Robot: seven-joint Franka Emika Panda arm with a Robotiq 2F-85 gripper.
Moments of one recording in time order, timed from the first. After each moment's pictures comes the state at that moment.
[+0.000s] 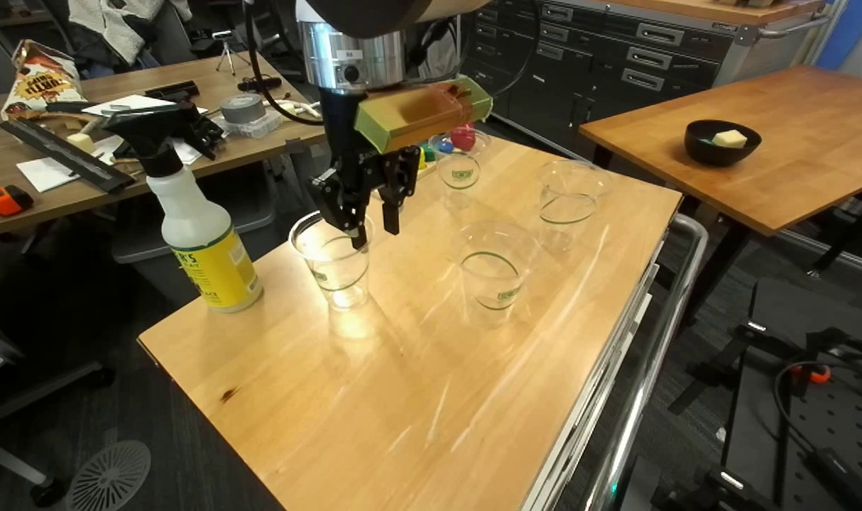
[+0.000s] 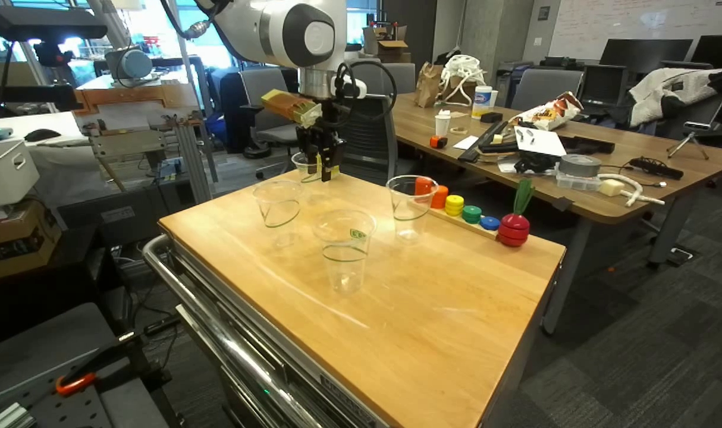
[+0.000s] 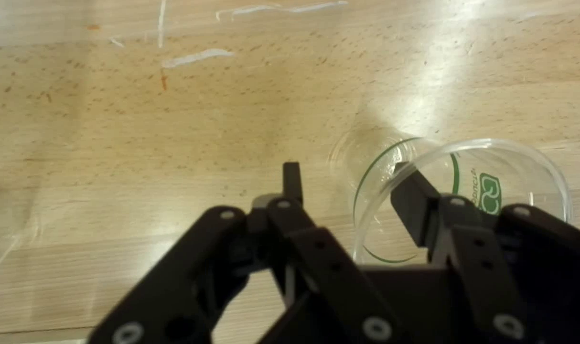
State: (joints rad) arm 0.15 0.48 0.09 -1.78 0.05 2.23 0.23
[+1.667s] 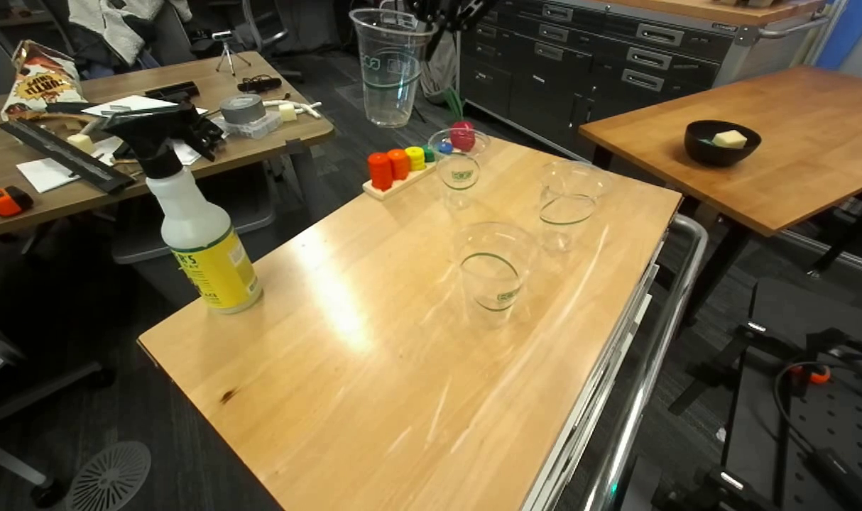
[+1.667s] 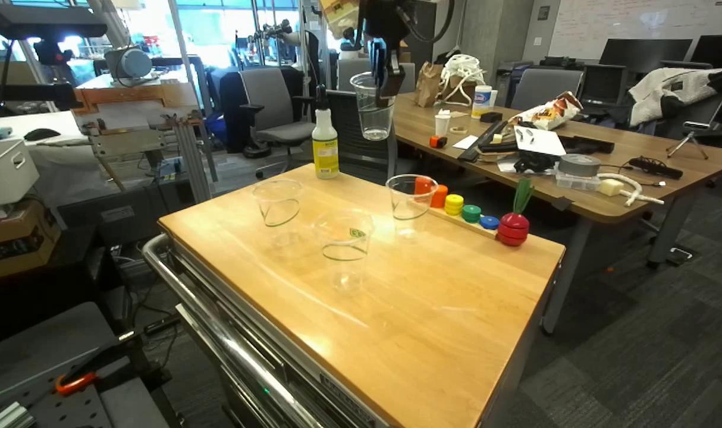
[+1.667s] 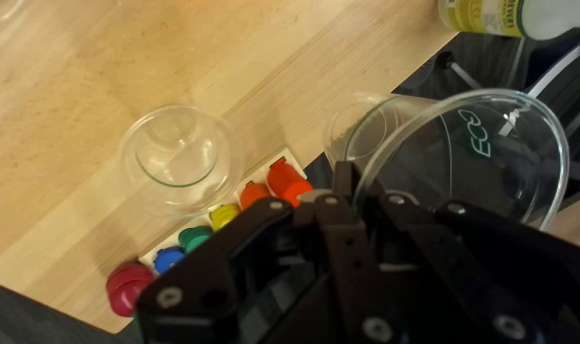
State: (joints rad) arm -0.02 0.17 -0.03 -1.86 0.33 2.25 0.38
